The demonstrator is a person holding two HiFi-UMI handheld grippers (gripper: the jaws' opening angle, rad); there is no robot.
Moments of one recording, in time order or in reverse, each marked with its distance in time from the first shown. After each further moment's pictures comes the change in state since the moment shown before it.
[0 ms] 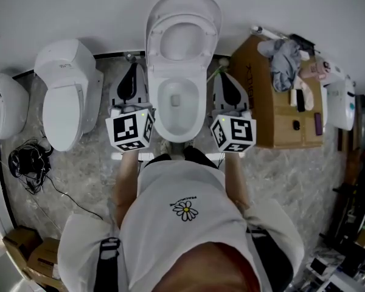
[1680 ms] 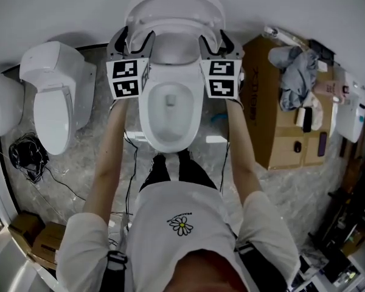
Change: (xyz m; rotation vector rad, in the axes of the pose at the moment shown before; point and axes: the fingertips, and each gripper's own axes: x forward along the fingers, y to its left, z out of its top) left arm 0.273 0.012 -0.152 0.126 0.340 -0.052; right arm 0.275 -0.115 -0.105 -0.255 0.368 0.066
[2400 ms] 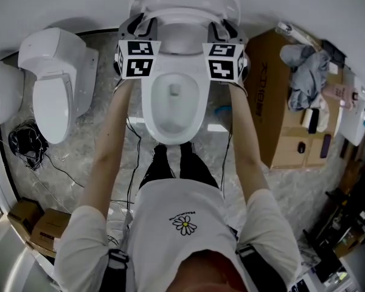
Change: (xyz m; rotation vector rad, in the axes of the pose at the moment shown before) left arm 0.047 0.012 -0.048 0.130 0.153 0.016; right arm 0.056 0.002 -0.029 -0.040 0.111 -0.037
